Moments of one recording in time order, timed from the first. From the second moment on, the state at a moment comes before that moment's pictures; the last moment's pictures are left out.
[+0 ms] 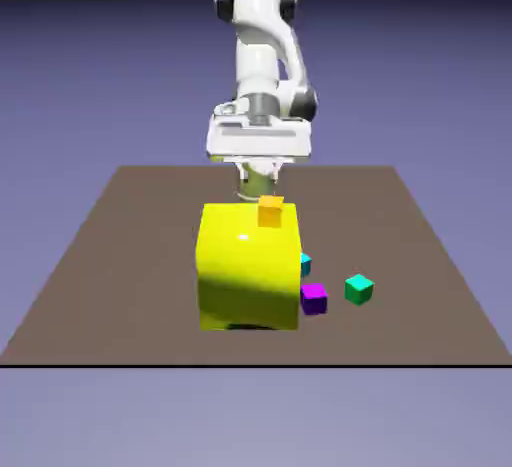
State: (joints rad) arm 0.04 -0.53 0.01 -2.80 -0.03 3.02 0.69
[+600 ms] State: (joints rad) arm 0.44 0.08 0.21 -2.66 -0.56 2.73 -0.09
